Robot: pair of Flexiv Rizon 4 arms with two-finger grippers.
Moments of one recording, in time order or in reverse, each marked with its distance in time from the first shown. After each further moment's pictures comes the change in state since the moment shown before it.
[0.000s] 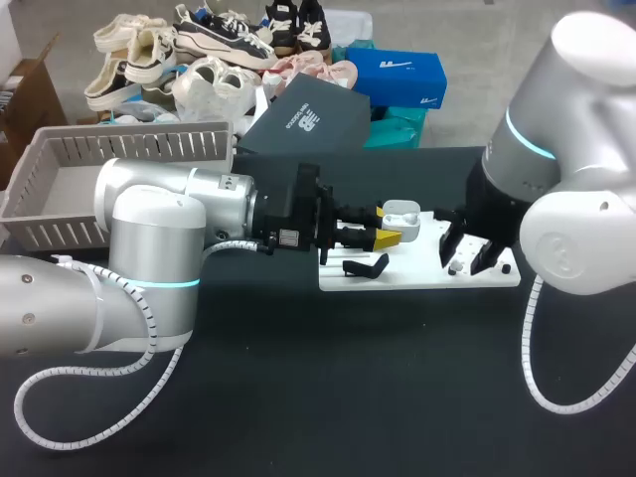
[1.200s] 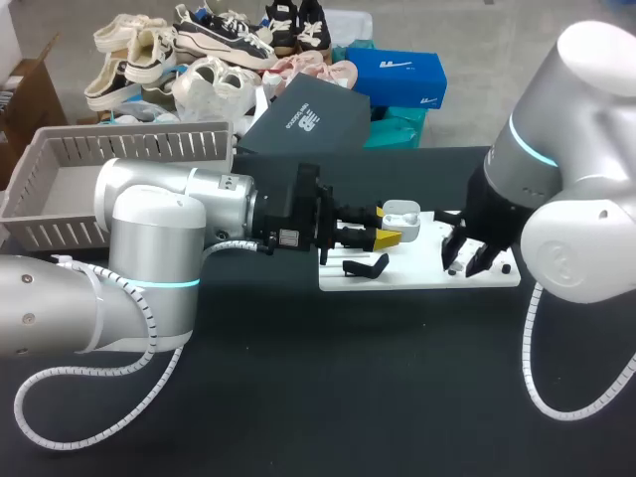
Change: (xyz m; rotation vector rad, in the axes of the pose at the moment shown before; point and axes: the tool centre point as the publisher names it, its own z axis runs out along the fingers) left arm 0.000 0.000 0.000 0.000 0.000 0.000; right arm 0.001 0.000 0.005 -0.018 -0.007 0.020
